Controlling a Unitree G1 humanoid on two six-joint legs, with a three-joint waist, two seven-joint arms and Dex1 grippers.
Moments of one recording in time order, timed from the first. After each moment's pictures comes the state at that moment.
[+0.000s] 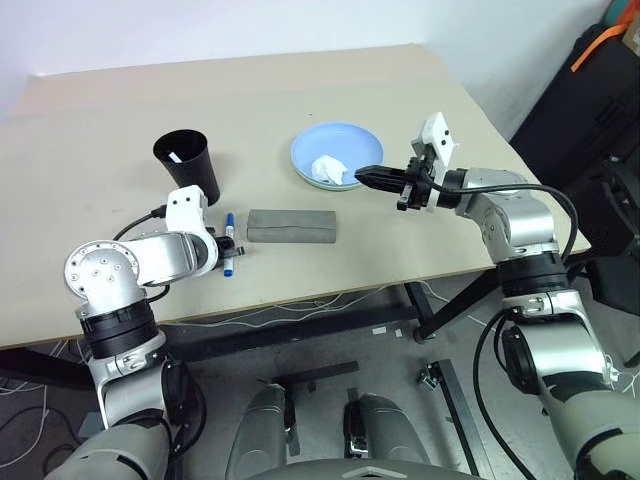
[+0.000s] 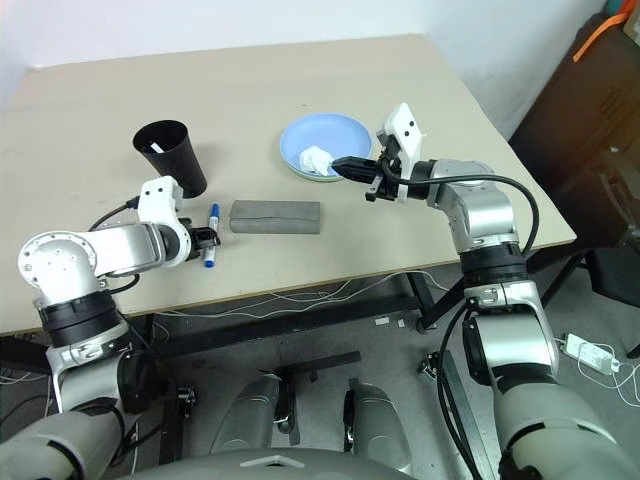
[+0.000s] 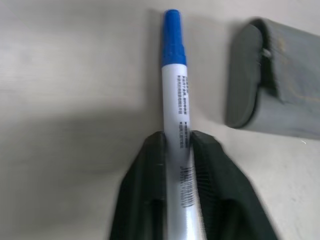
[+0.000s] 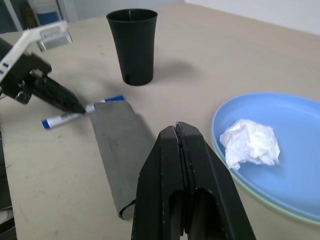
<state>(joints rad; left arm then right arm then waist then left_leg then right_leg) -0.67 0.31 0.49 -0.10 -1.10 1.61 0.70 -0.87 -0.46 0.03 0.42 0.31 0.36 1.07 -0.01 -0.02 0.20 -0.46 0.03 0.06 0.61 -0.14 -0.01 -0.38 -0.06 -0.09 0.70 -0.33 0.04</state>
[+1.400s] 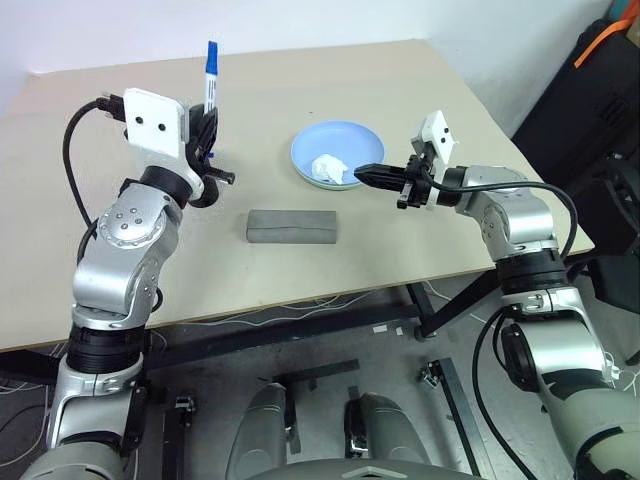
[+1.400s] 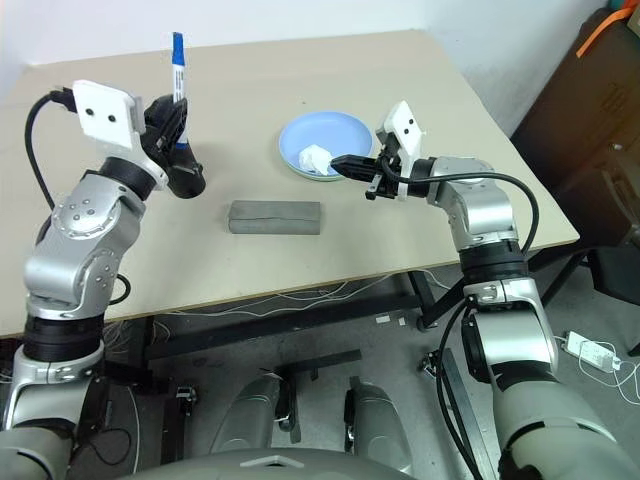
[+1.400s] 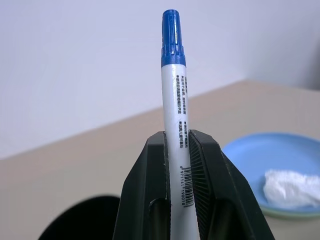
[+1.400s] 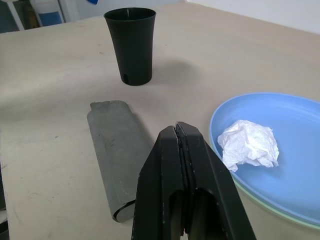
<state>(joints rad) -0.56 0.52 0.06 -0.22 -0.35 0.36 -0.08 -0.89 -0.46 0.03 0.43 0.30 0.35 1.09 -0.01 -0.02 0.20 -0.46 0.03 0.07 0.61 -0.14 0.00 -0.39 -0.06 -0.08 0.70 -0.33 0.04</state>
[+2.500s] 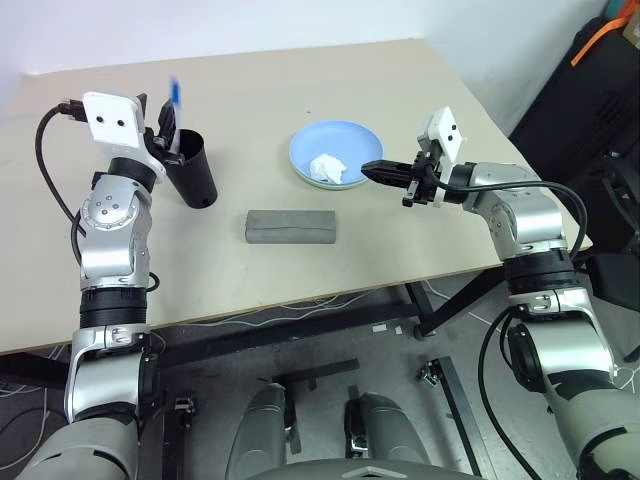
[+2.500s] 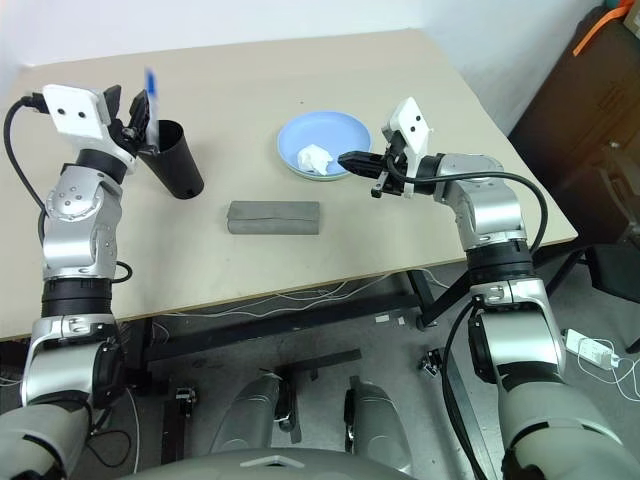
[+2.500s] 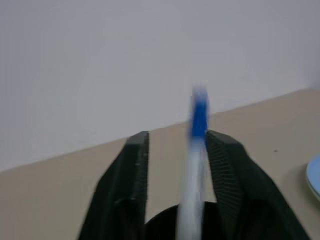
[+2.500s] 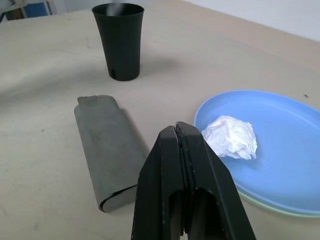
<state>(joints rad) -0.70 0.49 0.22 0.32 -0.20 0.01 -0.21 -0.89 -0.49 0.03 0.42 0.29 0.33 1.08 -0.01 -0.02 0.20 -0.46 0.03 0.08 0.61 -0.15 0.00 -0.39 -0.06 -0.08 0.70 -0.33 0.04</state>
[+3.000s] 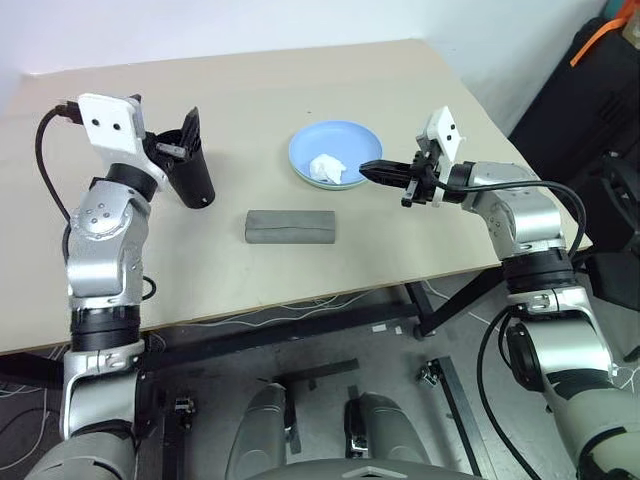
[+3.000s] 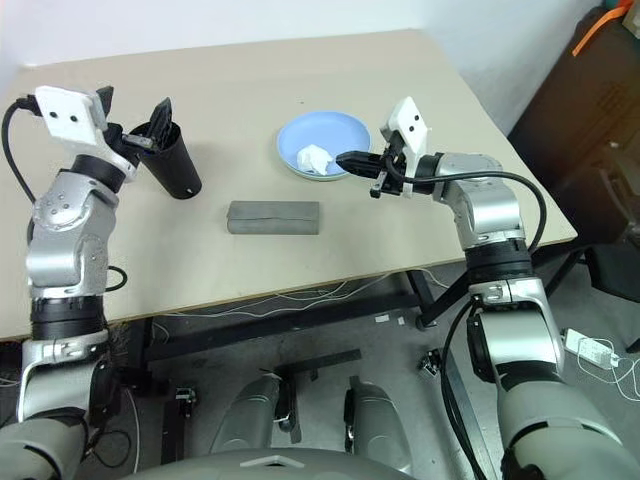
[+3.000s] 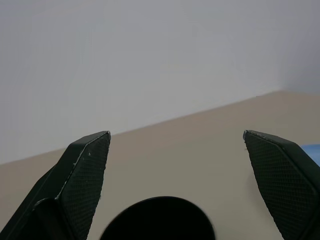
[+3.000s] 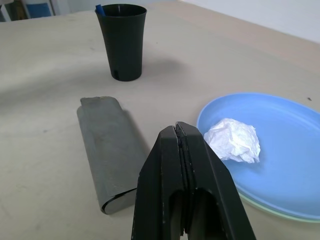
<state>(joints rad) -0.54 0.53 0.25 -0.03 -0.34 0.25 -0.31 -0.89 -0.49 0.03 0.42 0.29 0.32 1.09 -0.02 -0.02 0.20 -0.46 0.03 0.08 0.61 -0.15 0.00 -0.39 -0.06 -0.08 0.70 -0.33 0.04</state>
